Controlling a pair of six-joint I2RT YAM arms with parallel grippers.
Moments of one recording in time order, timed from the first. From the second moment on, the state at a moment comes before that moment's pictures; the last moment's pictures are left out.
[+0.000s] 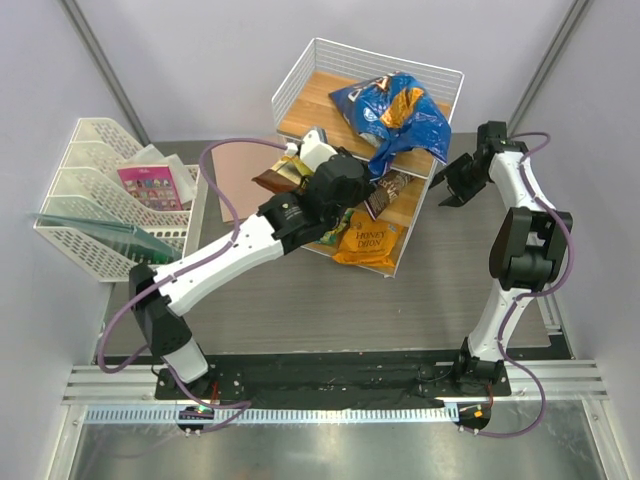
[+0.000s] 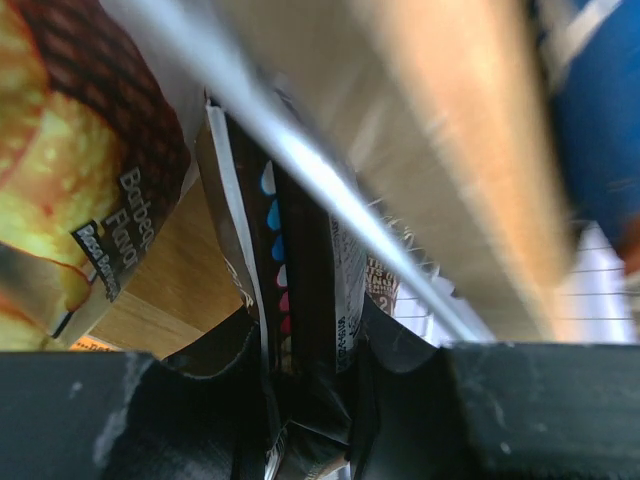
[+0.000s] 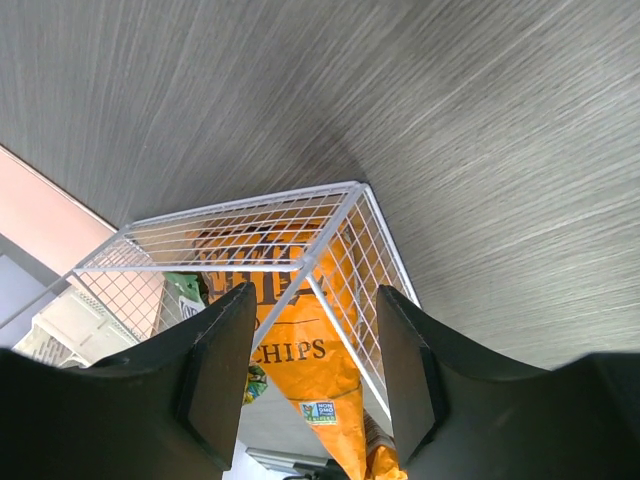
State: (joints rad) left arm -0.97 1.65 1.70 -0.38 -0.59 -1.15; right arm -0.13 1.97 1.72 -0.91 -0.28 0.81
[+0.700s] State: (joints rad) left arm -1.04 1.65 1.86 -0.59 -0.51 -1.02; right arm -0.13 1.99 1.66 -0.86 -0.31 0.82
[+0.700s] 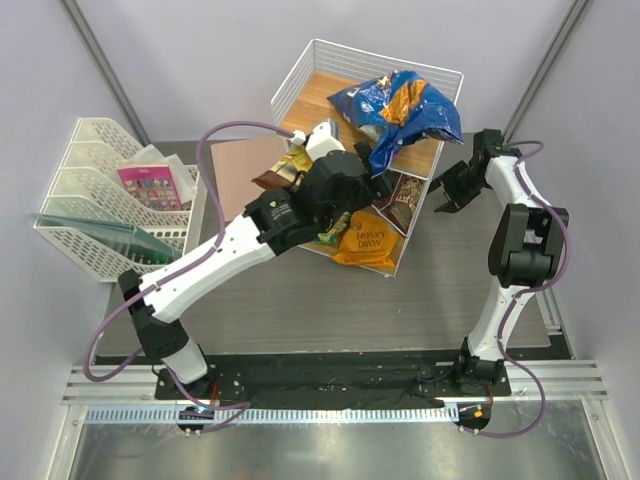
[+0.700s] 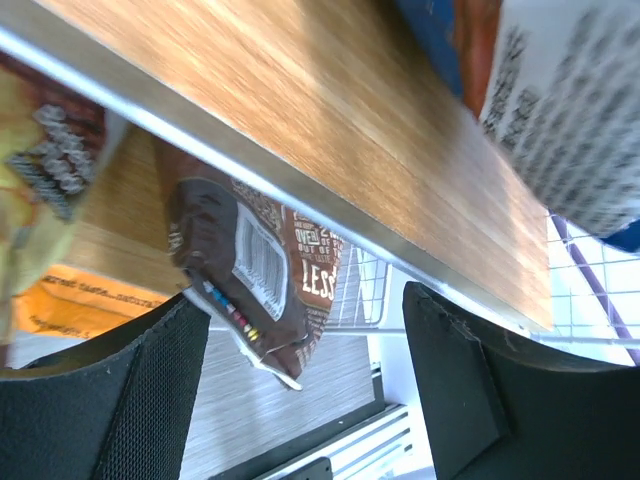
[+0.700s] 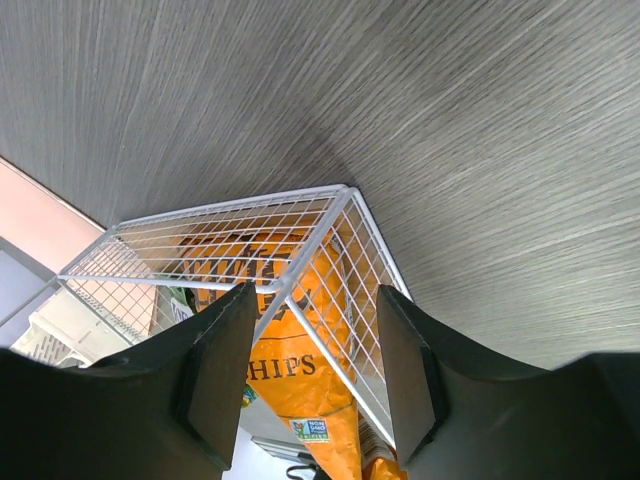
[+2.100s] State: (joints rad) left arm -0.76 1.38 1.99 -0.88 -0.56 -0.84; right arm -0.14 1.97 1.64 -0.80 -0.33 0.85
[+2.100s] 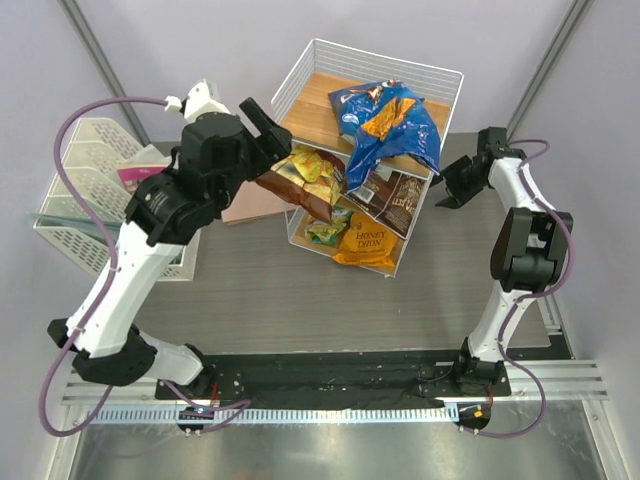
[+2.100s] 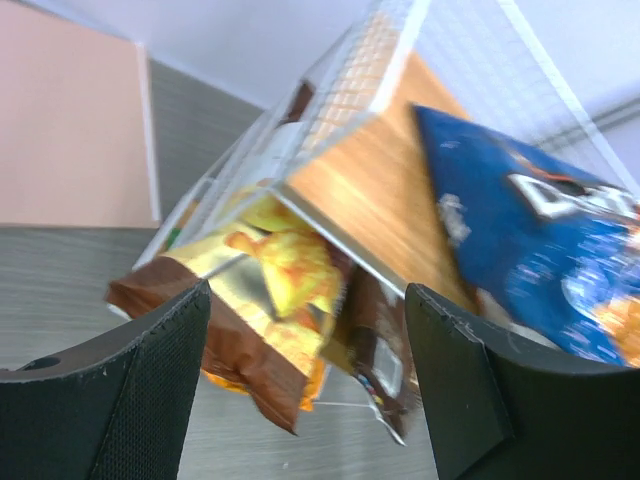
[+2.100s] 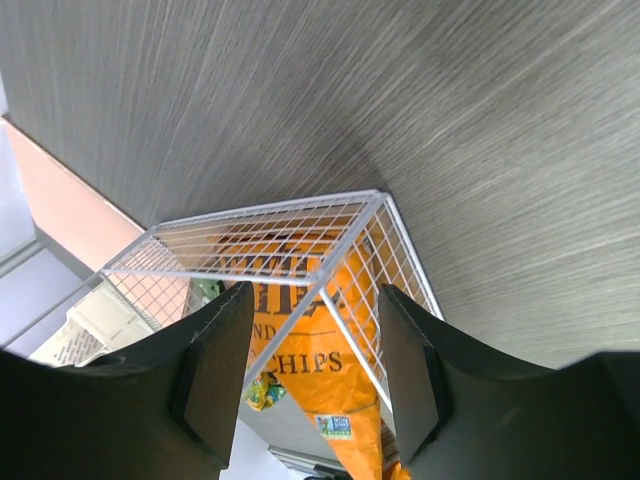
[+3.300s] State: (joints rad) left arm -0.25 1.61 1.40 -0.50 0.11 -0.94; right arm -0.02 1.92 1.36 -0.62 -0.40 1.00
